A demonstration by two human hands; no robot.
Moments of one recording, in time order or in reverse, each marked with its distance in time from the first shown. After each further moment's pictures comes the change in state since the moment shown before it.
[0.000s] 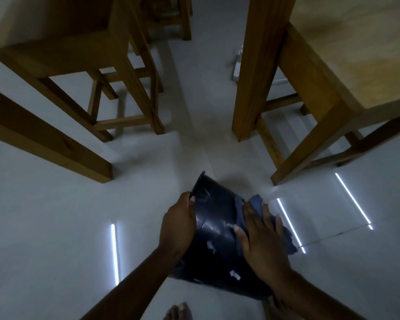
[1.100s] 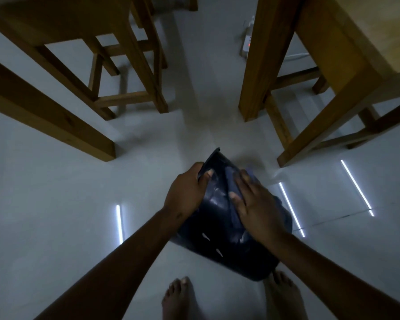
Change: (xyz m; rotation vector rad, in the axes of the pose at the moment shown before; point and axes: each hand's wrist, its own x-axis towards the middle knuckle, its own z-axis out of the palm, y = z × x) left_hand 0.016 0.018 -0.010 0.006 -0.147 0.056; right_hand 0.027 -0.012 -0.006 0.022 -0.008 -0.163
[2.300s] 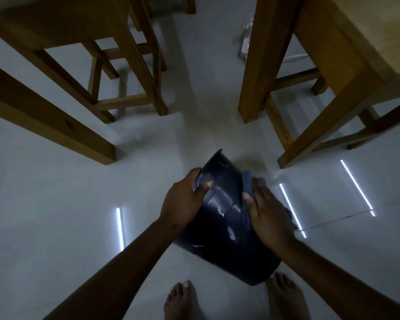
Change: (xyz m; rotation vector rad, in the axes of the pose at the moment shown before) left_hand -0.012 -0.008 -0.005 0.003 0.000 -0.003; right_hand -0.008 0.020 0.002 0.058 -0.013 0.105
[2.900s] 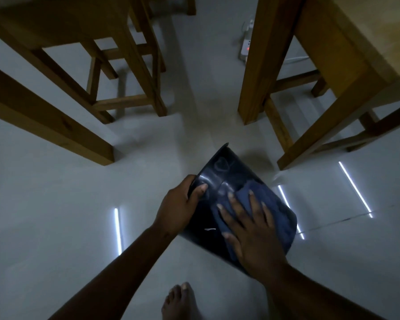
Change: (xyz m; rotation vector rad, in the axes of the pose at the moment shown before) left_hand -0.007 -0.012 -0.001 -0.082 -0.017 0.067; right_hand -0.043 -0.023 0.022 -0.295 0.004 -0.295
